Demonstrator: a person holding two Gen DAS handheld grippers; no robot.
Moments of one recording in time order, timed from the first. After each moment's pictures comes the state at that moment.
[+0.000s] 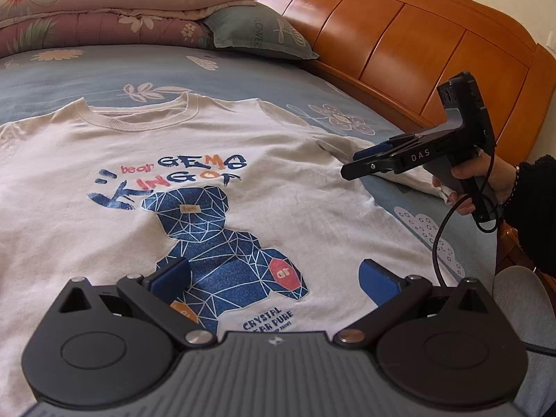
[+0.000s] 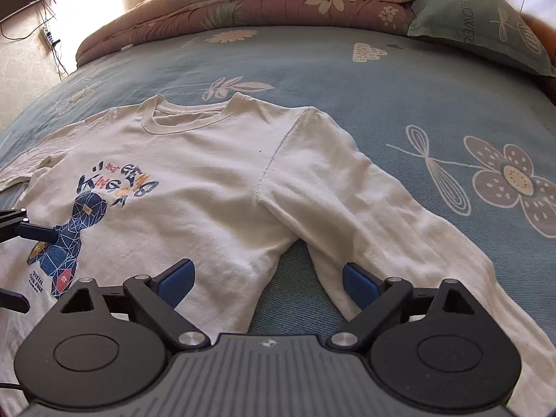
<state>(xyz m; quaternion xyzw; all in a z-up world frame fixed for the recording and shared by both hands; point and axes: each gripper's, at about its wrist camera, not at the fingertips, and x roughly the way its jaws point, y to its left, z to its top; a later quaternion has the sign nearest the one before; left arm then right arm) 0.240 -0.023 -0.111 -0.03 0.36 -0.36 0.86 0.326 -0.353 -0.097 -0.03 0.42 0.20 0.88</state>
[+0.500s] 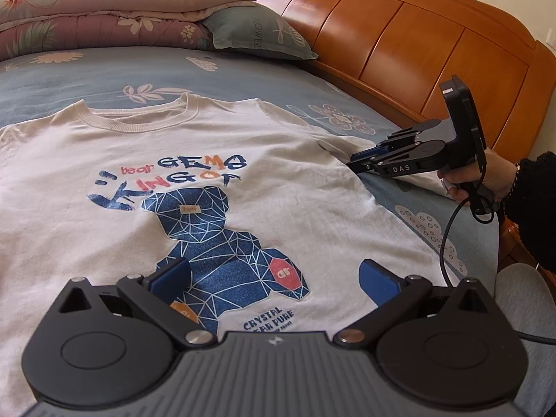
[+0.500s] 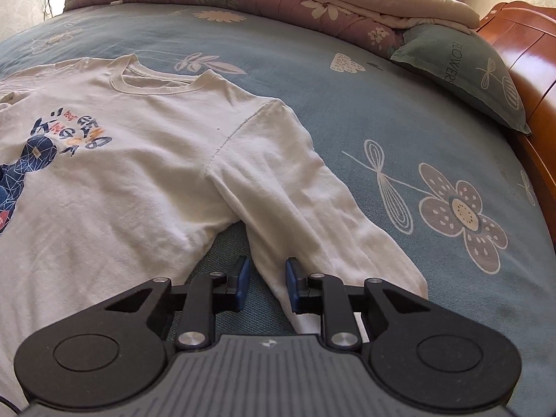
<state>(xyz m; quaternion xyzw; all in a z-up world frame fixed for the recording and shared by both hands) 0.240 -0.024 -0.111 -0.03 0.35 -0.35 0.86 0.322 -0.353 -0.107 -0.17 0.41 0.14 0.89</state>
